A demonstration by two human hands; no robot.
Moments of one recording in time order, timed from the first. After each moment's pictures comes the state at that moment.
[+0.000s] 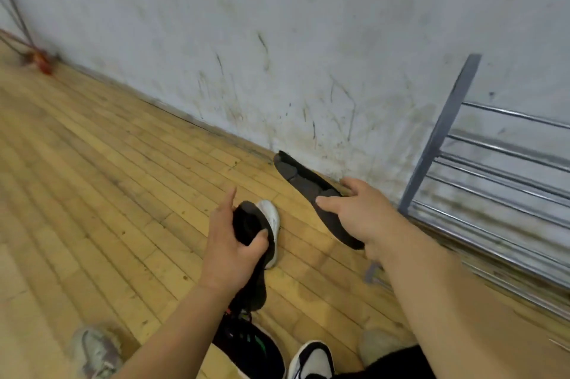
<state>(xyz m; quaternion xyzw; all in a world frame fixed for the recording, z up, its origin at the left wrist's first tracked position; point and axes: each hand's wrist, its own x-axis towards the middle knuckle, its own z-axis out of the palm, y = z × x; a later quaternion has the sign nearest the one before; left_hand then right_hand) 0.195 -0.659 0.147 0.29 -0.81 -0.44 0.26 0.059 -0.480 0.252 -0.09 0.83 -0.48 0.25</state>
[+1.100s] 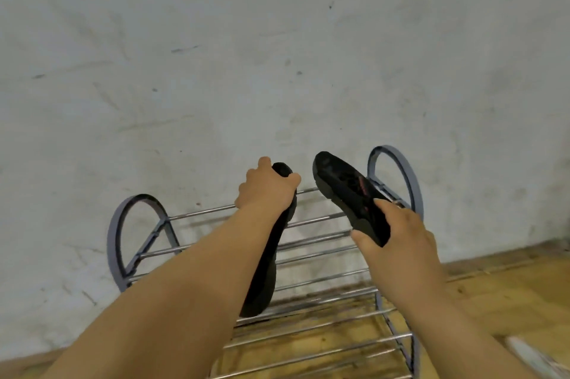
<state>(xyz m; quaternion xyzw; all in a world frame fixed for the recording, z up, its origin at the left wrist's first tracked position) -0.123 -0.181 0.394 0.02 -0.94 -0.33 0.08 0.029 -0.011 0.316 0.16 0.88 -0.37 -0.23</state>
